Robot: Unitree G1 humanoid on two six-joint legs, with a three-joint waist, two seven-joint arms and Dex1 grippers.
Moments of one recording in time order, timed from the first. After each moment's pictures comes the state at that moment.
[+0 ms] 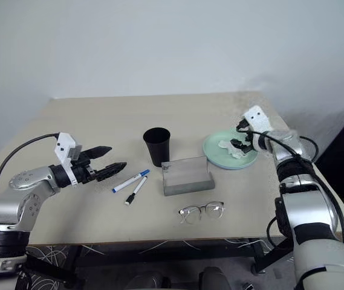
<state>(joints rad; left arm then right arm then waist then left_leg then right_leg) -0.26 0.66 0.12 -0.07 -0.48 0.48 -0.87 -1.00 -0.57 0.10 0.97 -0.04 0.26 0.76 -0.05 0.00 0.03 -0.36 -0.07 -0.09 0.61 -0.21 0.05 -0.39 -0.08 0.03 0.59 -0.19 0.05</state>
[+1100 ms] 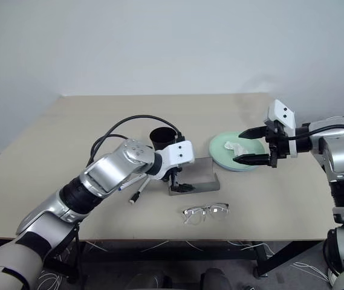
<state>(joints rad) -0.89 0.44 -0.68 -0.09 -0.13 0.88 -0.87 -0.70 -0.89 0.06 0.25 0.27 0.43 1.45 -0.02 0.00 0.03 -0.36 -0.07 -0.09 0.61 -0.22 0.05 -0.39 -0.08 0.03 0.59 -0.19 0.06</state>
